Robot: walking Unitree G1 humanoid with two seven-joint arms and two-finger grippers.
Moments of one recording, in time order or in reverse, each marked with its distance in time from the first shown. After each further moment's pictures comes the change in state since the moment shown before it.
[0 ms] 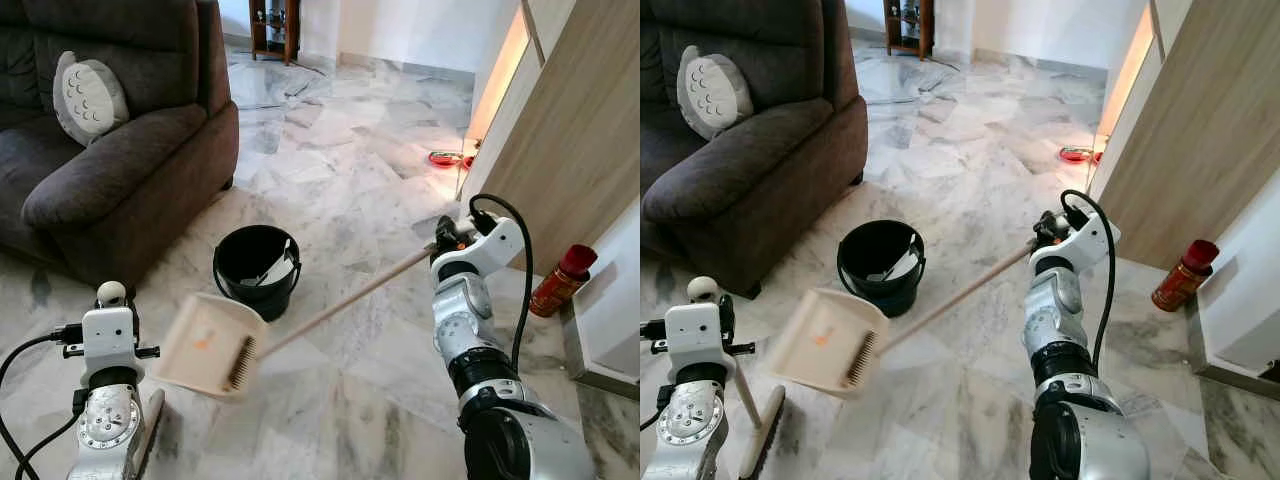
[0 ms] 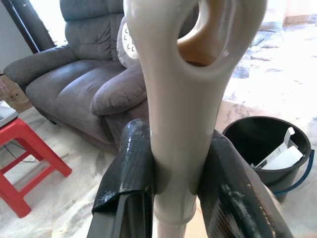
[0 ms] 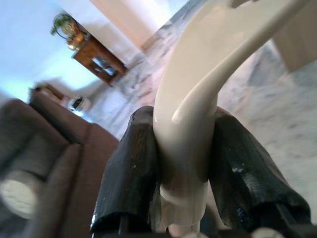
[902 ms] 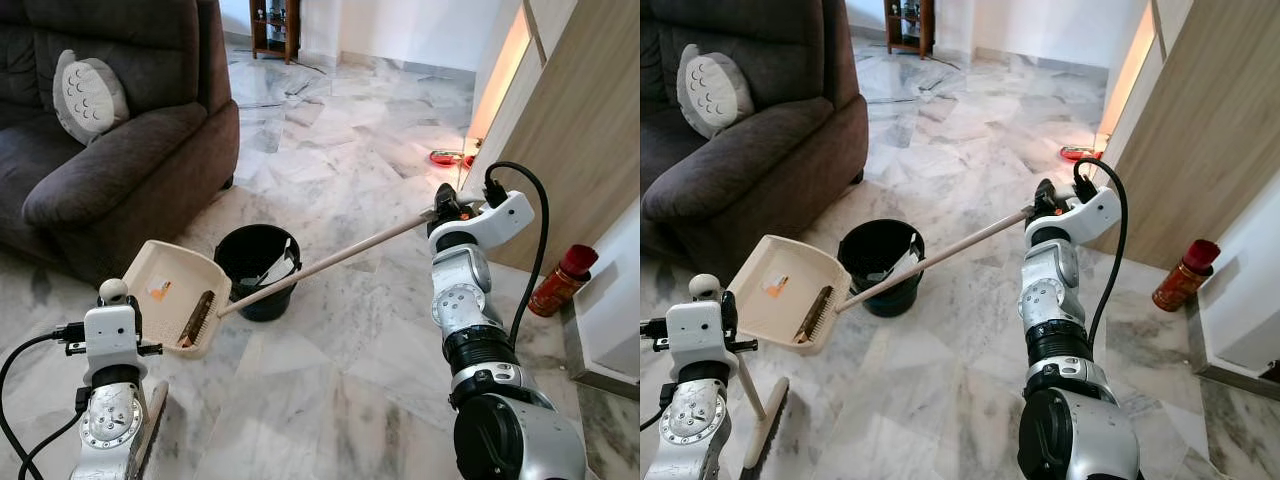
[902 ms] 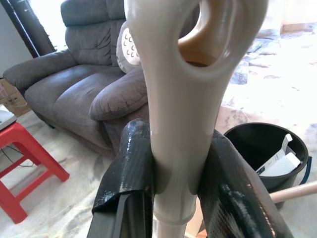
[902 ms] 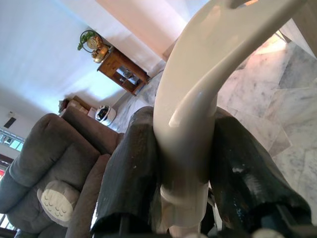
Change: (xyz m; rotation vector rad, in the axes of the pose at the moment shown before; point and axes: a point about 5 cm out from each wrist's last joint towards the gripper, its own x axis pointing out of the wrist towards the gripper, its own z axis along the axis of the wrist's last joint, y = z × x) left arm 0.000 -0.002 0.004 -0.011 -0.028 -0.001; right arm 0.005 0.027 0.018 0.068 -0.036 0.073
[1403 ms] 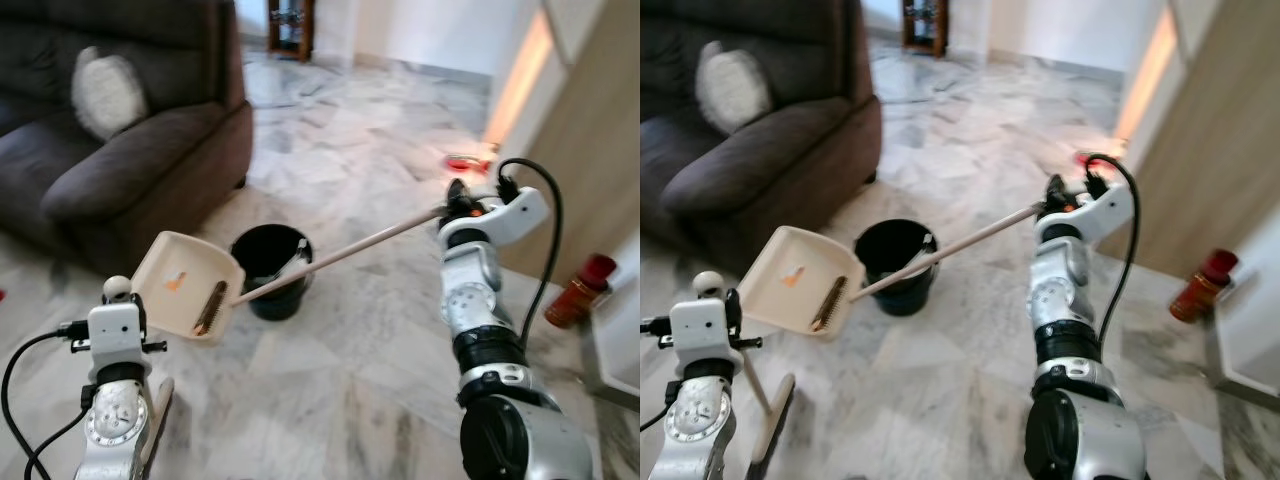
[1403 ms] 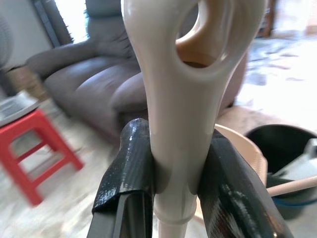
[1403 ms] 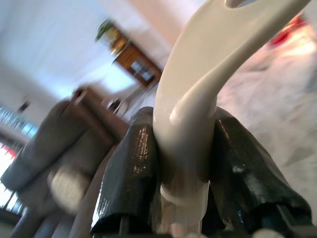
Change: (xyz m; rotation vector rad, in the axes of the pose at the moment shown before) left arm 0.000 -0.003 0.003 -0.015 -0.012 -0.002; right arm 0.000 0.003 0.012 -0.029 -0.052 0.026
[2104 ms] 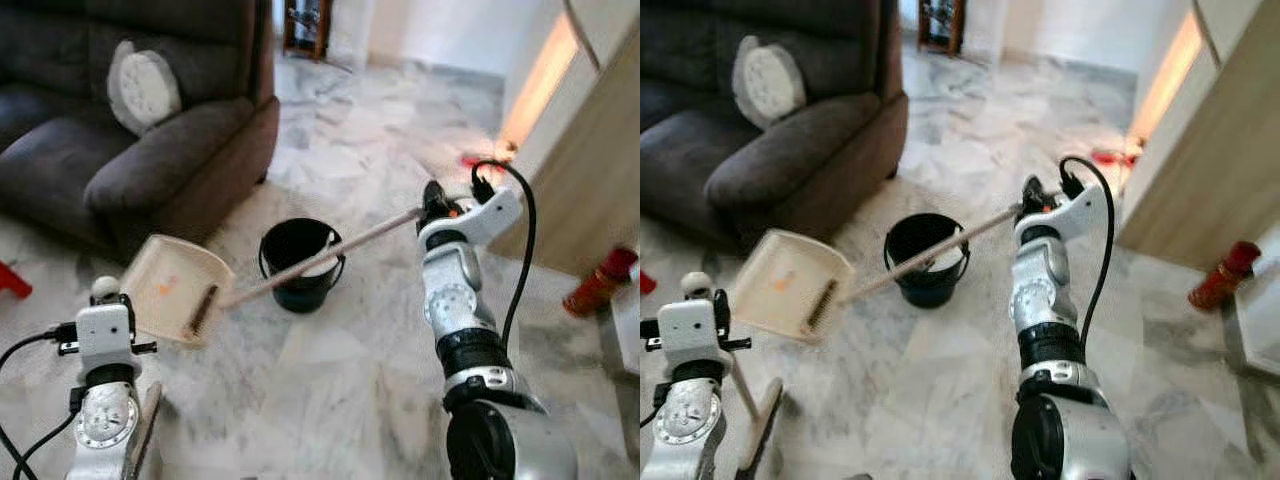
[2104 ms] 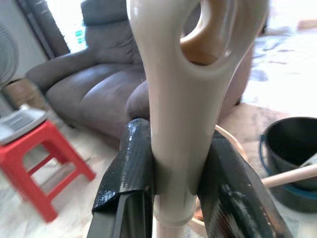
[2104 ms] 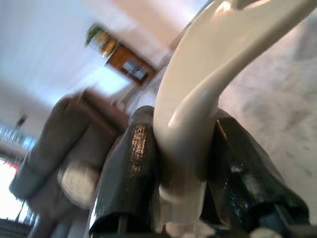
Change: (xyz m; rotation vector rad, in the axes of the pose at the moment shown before) left arm 0.000 0.004 -0.001 0.014 0.000 0.013; right arm -0.003 -0.003 -0.009 0.066 0.041 -0.019
